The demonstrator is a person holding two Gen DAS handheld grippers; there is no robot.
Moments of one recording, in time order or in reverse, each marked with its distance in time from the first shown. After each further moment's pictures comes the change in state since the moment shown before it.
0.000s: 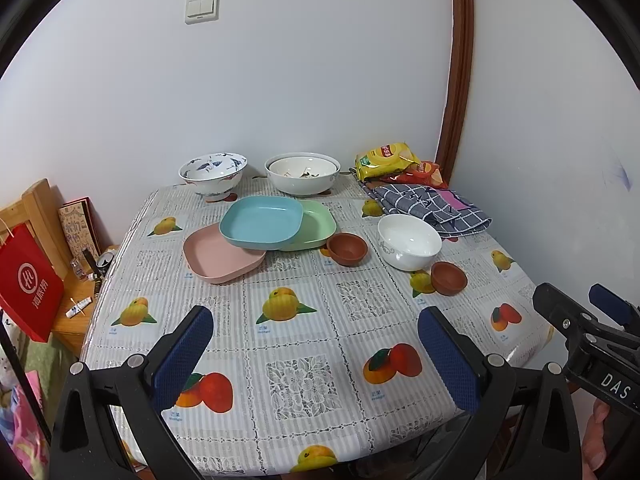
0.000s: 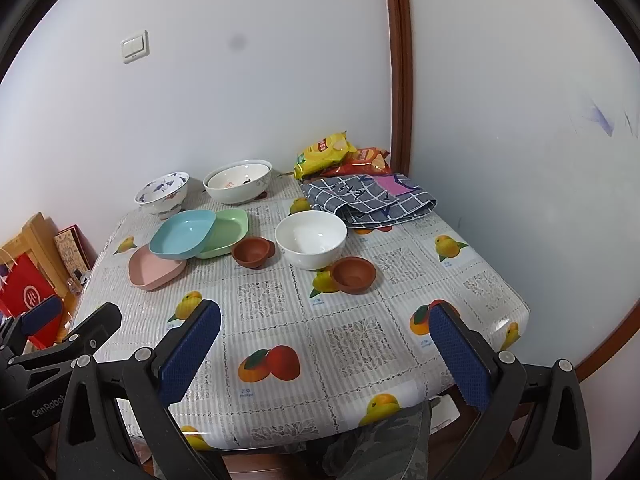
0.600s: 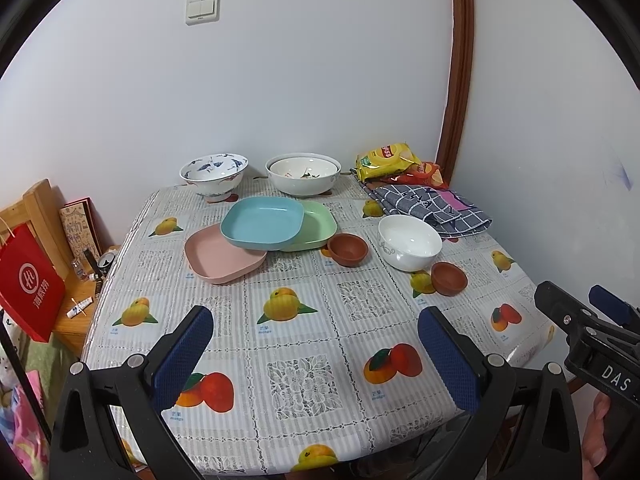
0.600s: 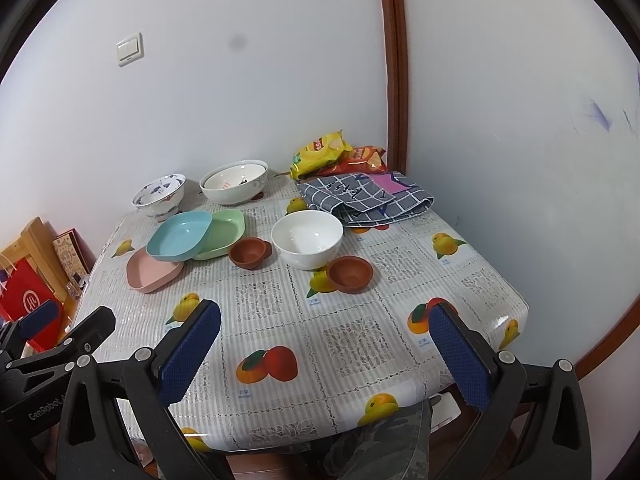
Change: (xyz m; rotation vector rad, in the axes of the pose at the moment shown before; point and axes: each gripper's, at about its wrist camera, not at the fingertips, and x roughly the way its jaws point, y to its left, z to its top) left arm -0.001 0.000 0.002 0.002 -0.002 0.001; right arm 0.002 -0.007 0.000 0.021 0.003 0.001
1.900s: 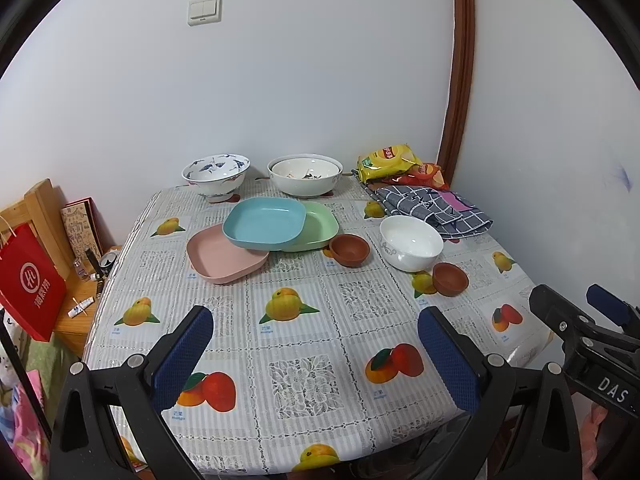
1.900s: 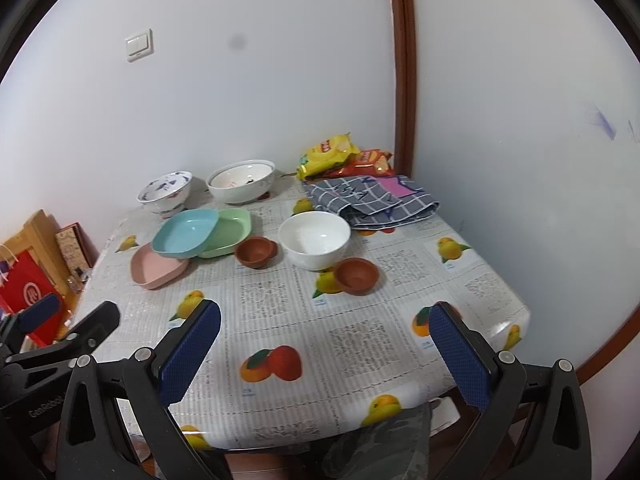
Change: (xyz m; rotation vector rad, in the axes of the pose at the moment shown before) left arm -0.004 0.002 -0.002 -0.005 -0.005 0.002; right arm -0.003 0.009 0.000 -0.026 -0.005 0.022
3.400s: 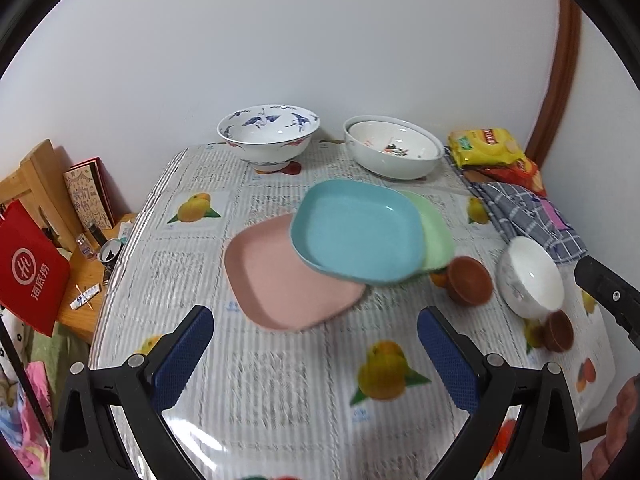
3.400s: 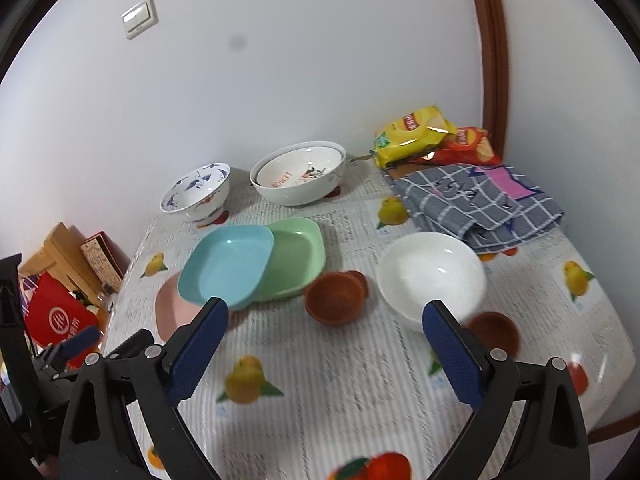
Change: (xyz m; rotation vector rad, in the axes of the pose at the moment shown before) left arm 0.172 0.108 0.068 -0.109 0.188 0.121; right arm 0.170 0.083 0.082 0.029 0.126 0.205
